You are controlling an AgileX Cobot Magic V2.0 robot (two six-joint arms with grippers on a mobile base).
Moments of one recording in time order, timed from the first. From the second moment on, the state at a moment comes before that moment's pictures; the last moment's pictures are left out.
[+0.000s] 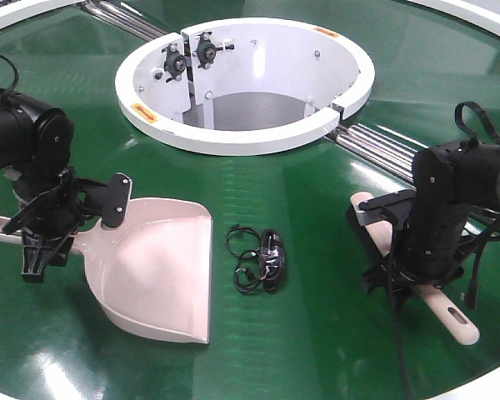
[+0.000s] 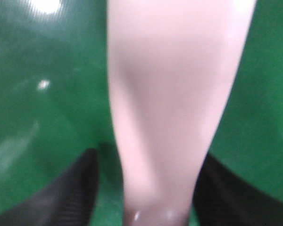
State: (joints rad) left arm -0.25 1.85 -1.38 0.23 1.16 1.20; right arm 0.21 1.83 -1.16 -0.11 1.02 -0.03
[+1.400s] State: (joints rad) left arm -0.25 1.85 -1.38 0.23 1.16 1.20; right arm 0.49 1.92 -1.40 -0.04 1.22 0.29
